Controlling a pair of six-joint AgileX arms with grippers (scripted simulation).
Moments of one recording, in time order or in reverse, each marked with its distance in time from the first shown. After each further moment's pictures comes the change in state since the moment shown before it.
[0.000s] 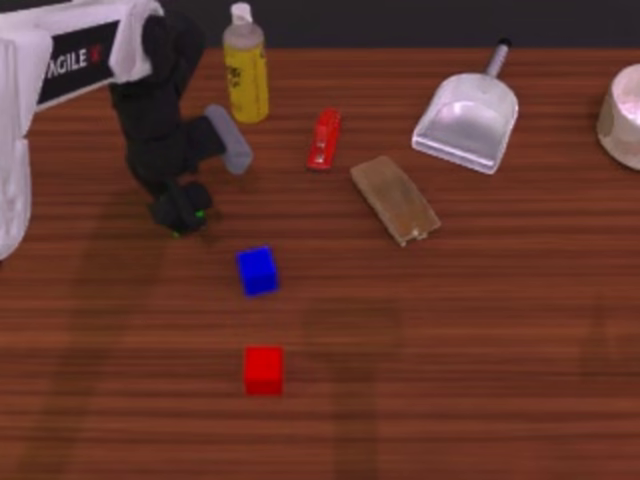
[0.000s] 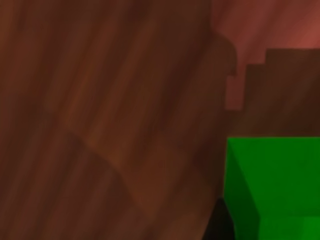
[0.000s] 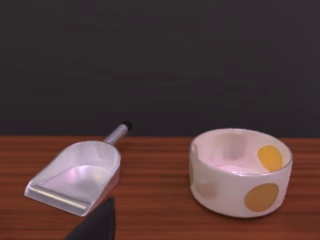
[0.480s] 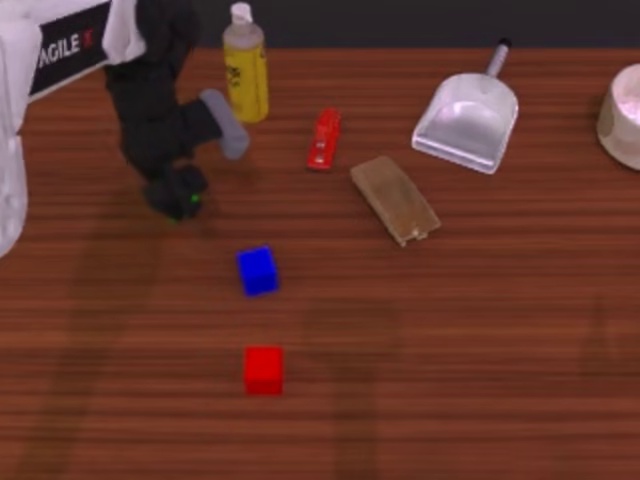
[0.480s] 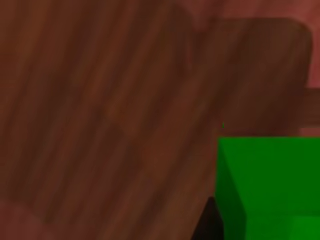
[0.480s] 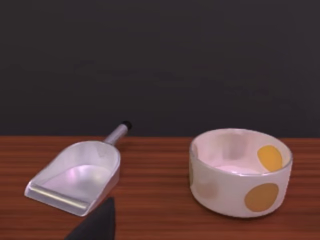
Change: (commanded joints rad) left arm 0.009 -0.036 0.063 -0.089 0.008 -0.008; right arm 0.000 0.000 0.000 0.000 0.000 0.000
